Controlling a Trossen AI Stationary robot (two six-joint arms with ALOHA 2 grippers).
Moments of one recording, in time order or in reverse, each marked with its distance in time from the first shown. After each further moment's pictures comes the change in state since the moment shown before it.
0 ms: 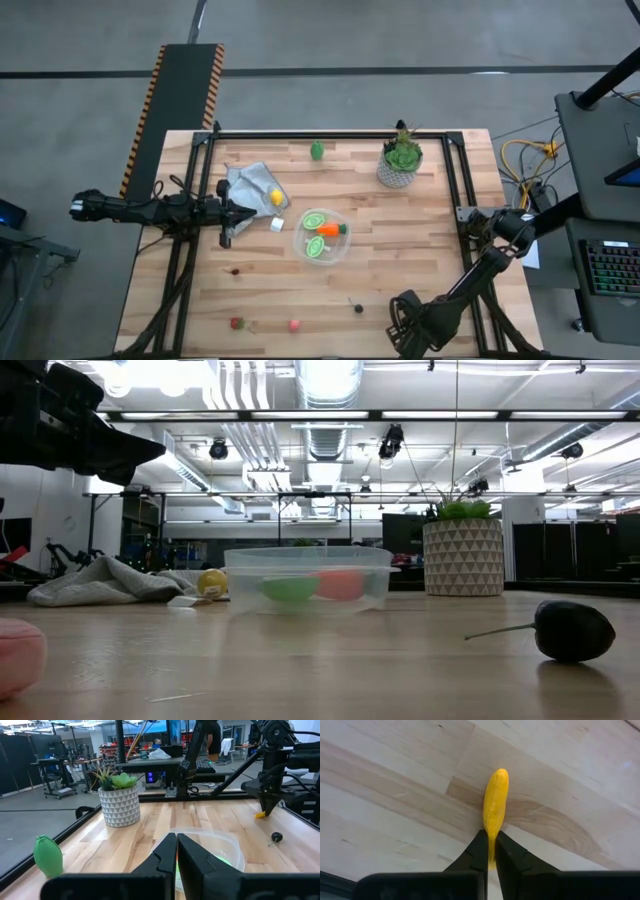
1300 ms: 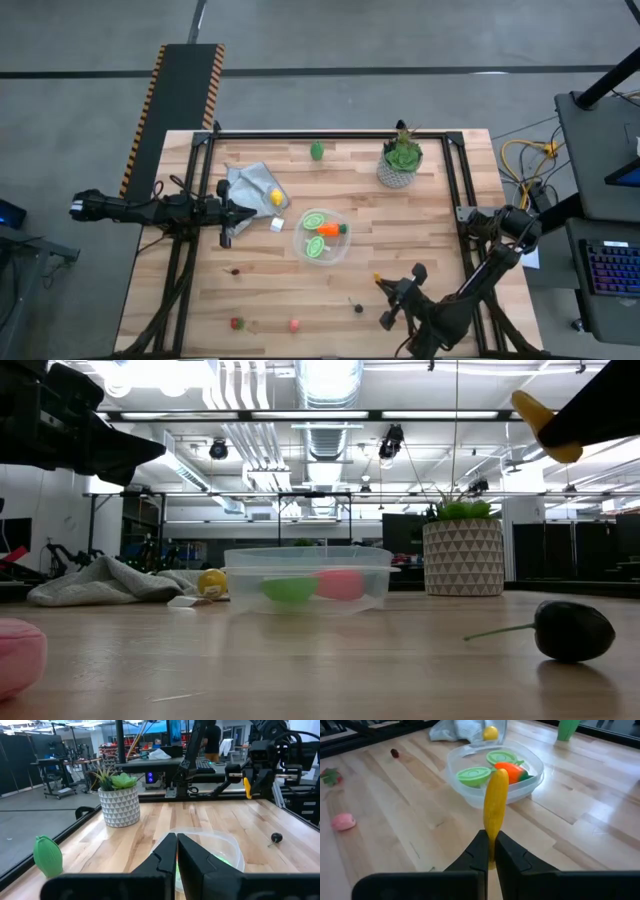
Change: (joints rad) left arm 0.000 0.002 0.000 0.000 0.000 -0.003; right arm 0.045 -0.052 -0.045 -0.068 1.153 -0.311
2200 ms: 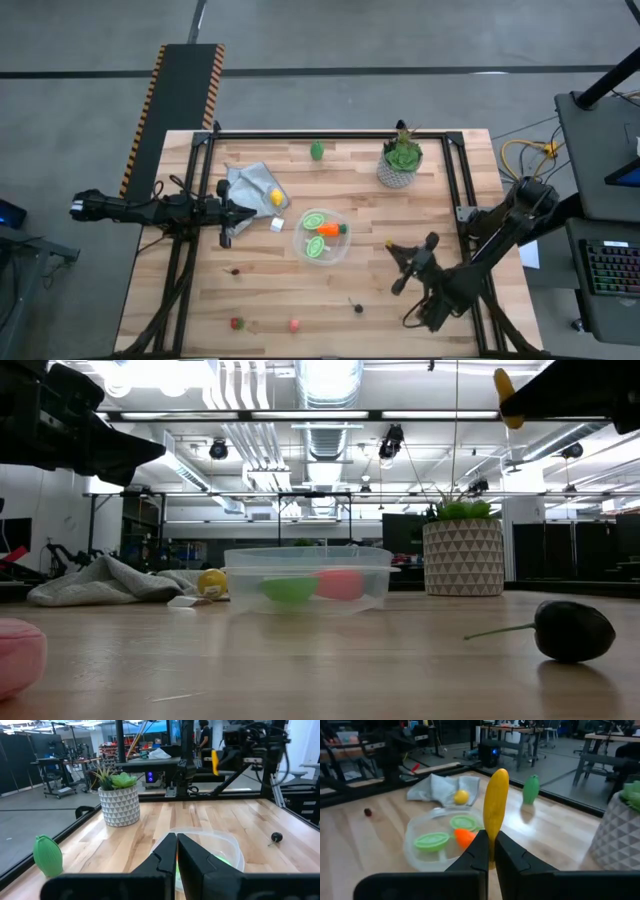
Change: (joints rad) left arm 0.000 -0.001 0.000 -0.001 0.000 0.000; right arm -0.066 -0.298 -0.295 0.030 0.275 -0.092
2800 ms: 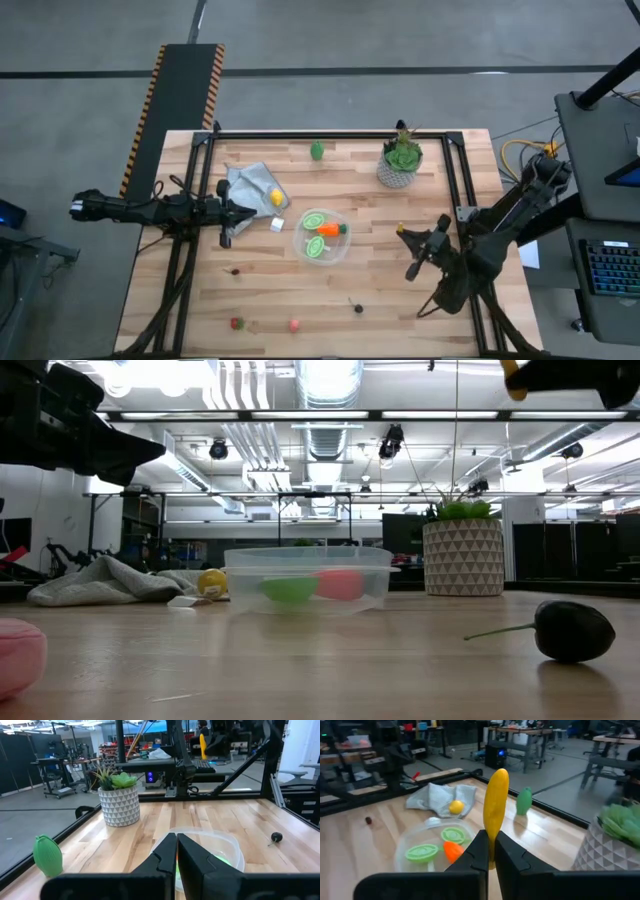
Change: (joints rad) left arm 0.000 -0.001 0.000 0.001 0.000 0.000; right arm -0.002 -0.313 -0.109 0.141 -0.024 -0.349
